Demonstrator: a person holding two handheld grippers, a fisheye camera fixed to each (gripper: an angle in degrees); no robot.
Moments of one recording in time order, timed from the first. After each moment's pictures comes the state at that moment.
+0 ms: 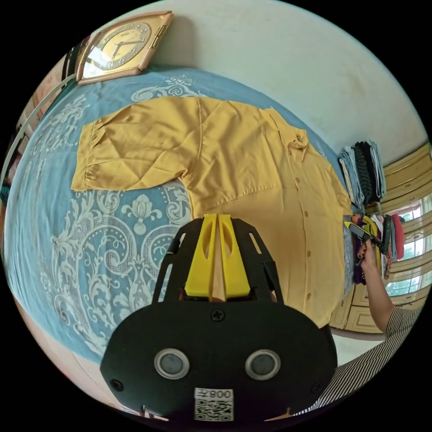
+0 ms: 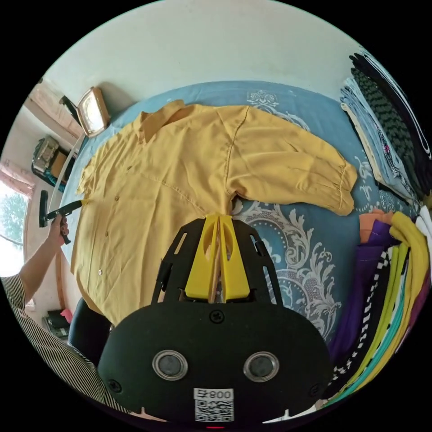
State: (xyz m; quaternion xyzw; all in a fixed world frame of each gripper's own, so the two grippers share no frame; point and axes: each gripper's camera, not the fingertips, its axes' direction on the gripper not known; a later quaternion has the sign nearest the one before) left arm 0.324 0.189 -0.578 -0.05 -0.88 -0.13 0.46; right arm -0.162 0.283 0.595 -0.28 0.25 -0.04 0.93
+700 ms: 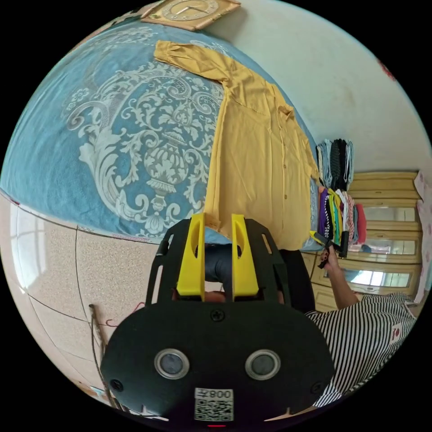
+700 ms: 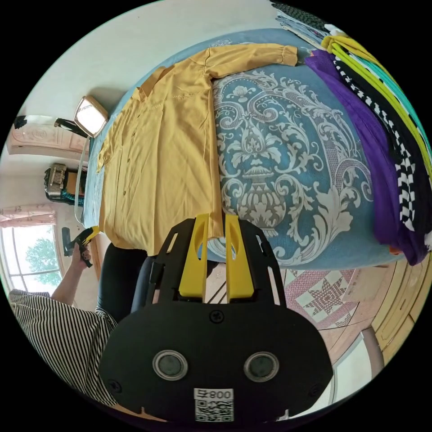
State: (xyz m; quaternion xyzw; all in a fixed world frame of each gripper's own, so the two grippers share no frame) left arm 0.437 0.340 -0.568 0.00 -0.82 -0.24 0.52; right arm -0.104 0.482 0.500 -0.34 0.20 0.14 0.91
